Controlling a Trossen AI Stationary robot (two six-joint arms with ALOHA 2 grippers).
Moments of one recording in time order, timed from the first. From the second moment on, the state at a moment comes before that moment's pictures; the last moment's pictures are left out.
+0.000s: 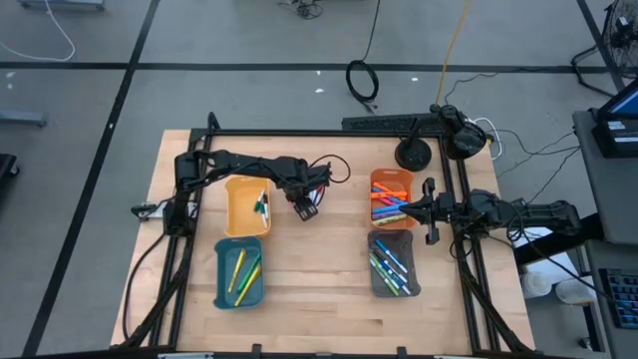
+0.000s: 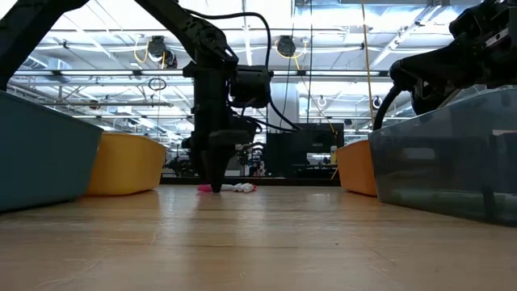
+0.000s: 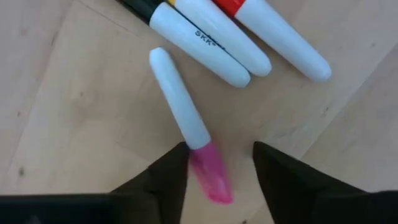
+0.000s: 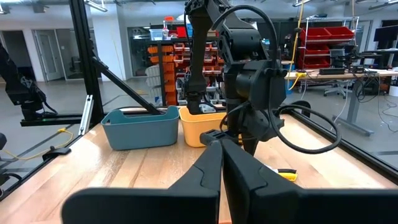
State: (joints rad) left arm 0.25 2.03 1.40 -0.86 -0.03 -0.30; right arm 0.01 0.07 0.01 0.13 0.05 0.04
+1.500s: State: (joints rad) left arm 0.24 2.04 1.39 -0.74 -0.06 -0.40; right arm 0.01 0.07 0.01 0.13 0.05 0.04
